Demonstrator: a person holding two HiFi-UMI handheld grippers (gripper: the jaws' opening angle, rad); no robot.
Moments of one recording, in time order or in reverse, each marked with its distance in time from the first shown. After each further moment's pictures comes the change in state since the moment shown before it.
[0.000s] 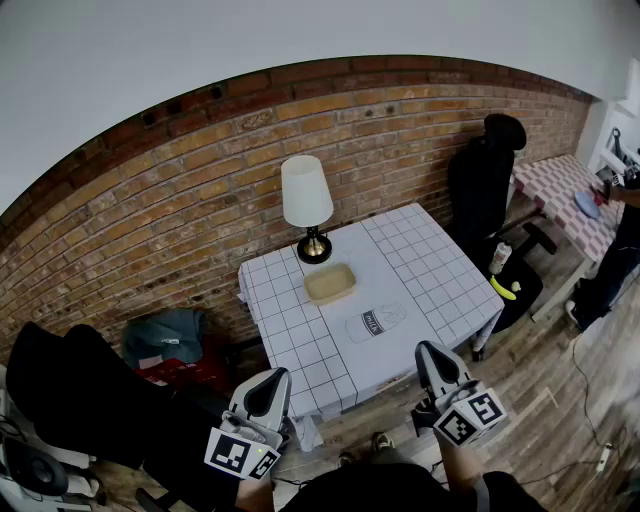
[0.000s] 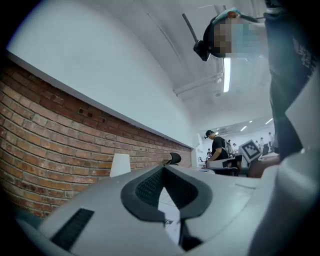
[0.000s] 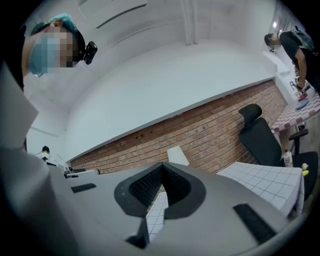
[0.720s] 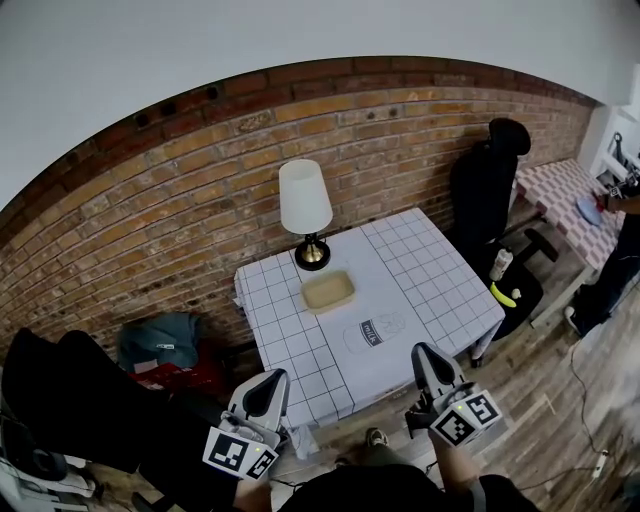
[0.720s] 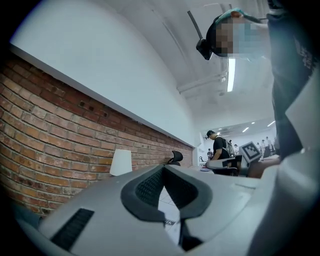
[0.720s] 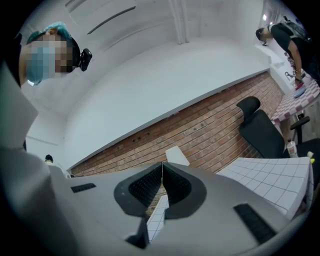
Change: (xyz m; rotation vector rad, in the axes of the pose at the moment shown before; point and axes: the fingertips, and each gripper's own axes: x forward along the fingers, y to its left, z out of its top) left arm 0.030 0.024 -0.011 -0.033 0.019 0.003; right arm 0.034 -0.020 -0.002 0.070 -0.019 0.005
